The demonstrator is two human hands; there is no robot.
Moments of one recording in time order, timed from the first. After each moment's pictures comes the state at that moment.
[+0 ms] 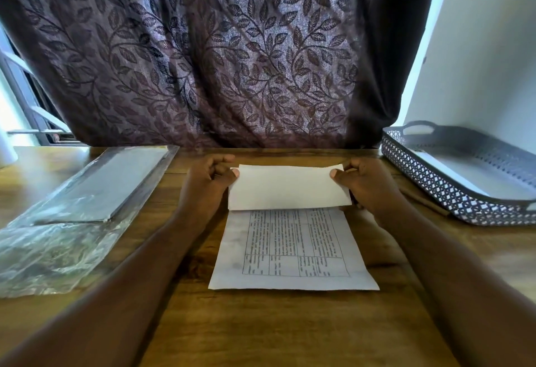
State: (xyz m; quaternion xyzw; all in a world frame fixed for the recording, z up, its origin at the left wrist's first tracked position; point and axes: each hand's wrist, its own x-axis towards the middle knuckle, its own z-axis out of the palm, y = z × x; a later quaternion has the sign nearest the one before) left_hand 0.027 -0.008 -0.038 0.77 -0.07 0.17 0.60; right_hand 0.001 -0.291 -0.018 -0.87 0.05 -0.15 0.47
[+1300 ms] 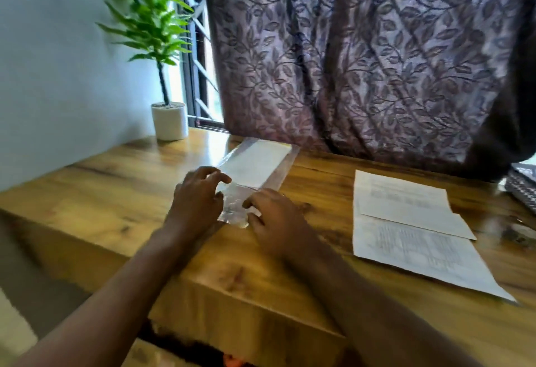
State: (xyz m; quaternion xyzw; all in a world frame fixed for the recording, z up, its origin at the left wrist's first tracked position) left_hand -0.107 0.240 -0.051 0.93 0.03 0.30 0.19; right_hand -0.103 0.053 -0.036 -0.89 -0.36 -0.13 0.25
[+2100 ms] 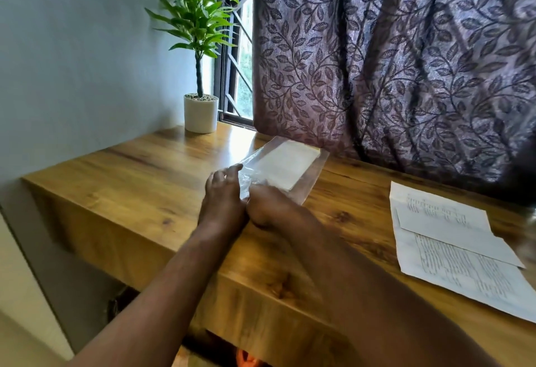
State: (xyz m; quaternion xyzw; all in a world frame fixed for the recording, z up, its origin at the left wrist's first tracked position) left_hand -0.101 0.261 -0.071 0.90 0.13 0.27 0.32; right_hand -0.068 0.168 -0.025 -0.97 -0.22 0.05 0.09
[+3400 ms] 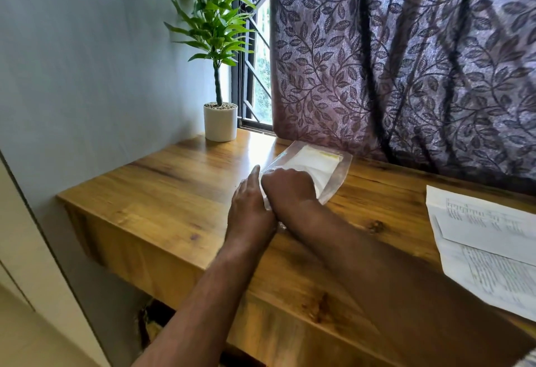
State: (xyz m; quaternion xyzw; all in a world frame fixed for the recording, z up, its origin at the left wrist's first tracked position) left_hand -0.103 0.262 -0.062 0.85 0.12 0.29 0.41; right_hand -0.052 0.193 -0.010 -0.93 -0.31 -0.20 -0.08
